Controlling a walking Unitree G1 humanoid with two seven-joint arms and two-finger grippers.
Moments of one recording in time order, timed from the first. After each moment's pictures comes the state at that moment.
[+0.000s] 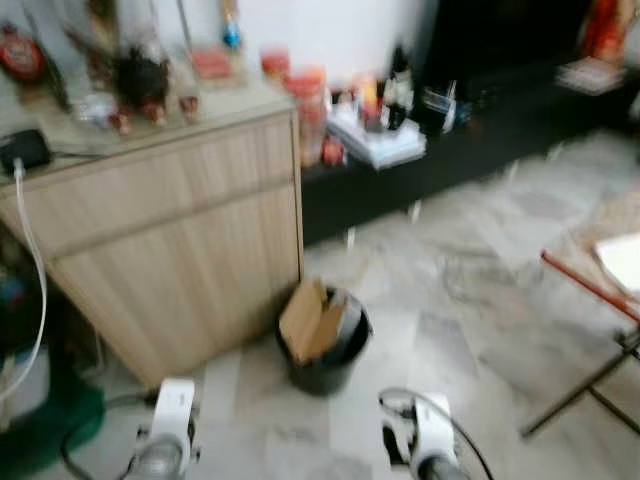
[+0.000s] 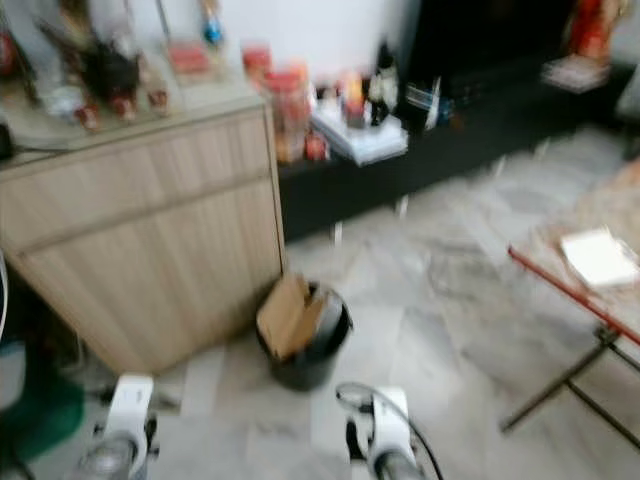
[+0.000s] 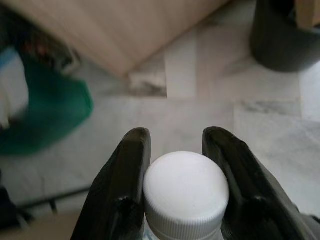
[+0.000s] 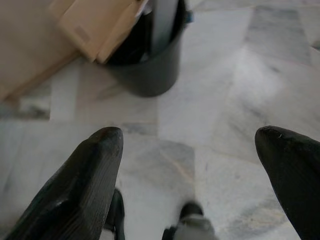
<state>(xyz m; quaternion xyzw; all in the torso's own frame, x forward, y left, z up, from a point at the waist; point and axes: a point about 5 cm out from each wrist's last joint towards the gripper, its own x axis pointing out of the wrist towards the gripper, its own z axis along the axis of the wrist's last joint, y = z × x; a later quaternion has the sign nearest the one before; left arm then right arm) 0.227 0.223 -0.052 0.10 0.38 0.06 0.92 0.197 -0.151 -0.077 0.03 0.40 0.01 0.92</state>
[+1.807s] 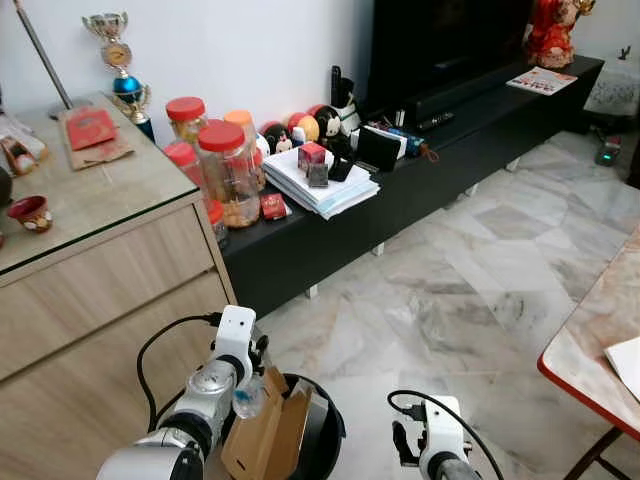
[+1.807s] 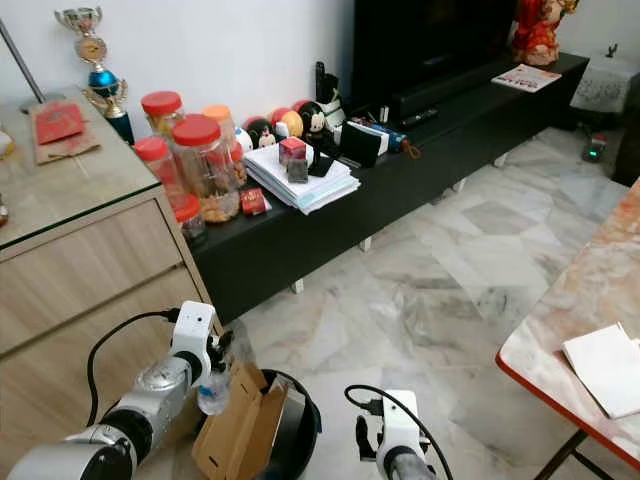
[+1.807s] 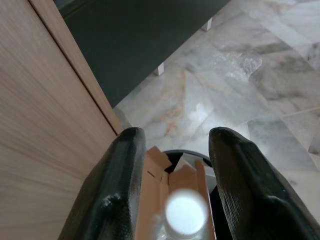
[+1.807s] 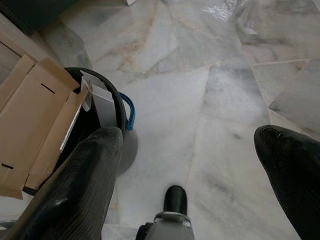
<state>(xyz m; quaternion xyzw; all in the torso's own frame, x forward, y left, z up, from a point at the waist) 0.313 0.145 0.013 0.04 0.23 -0.10 0.97 0.197 -0.164 -0.076 0.02 0.39 -0.01 0.92</state>
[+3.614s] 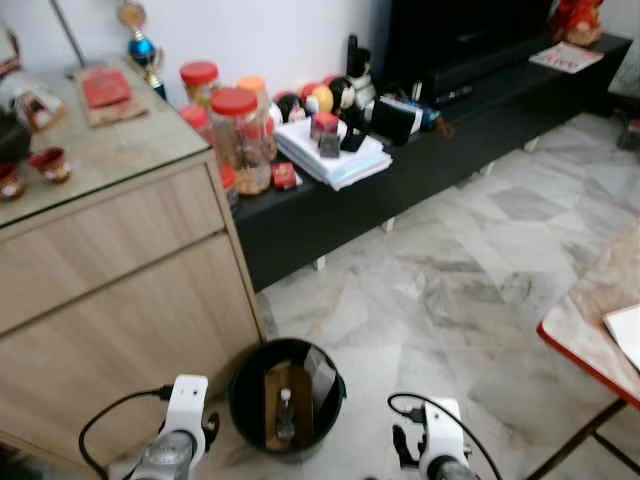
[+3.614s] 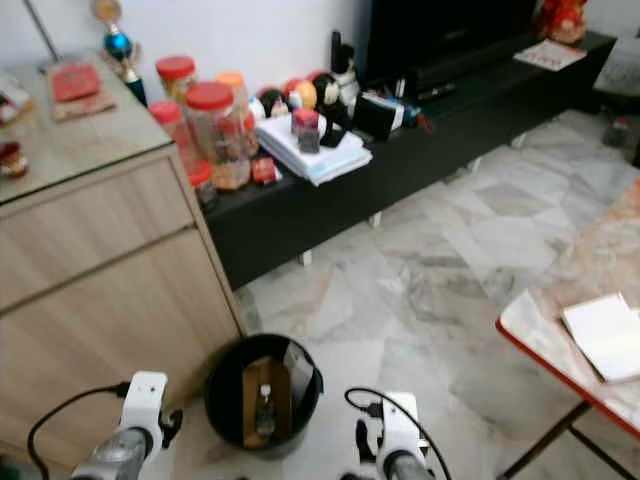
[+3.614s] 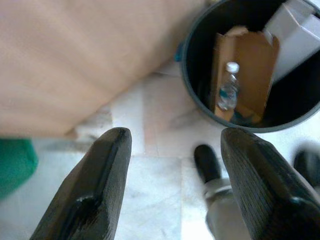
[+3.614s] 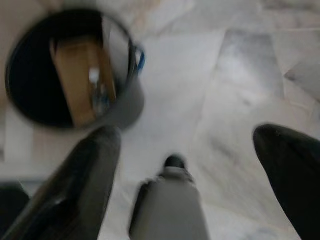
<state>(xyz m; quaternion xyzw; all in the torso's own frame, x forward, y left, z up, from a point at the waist) 0.241 0.205 -0.047 0.06 0.37 0.02 0.93 0.183 -0.161 -0.083 0.02 0.41 -0.01 0.91</state>
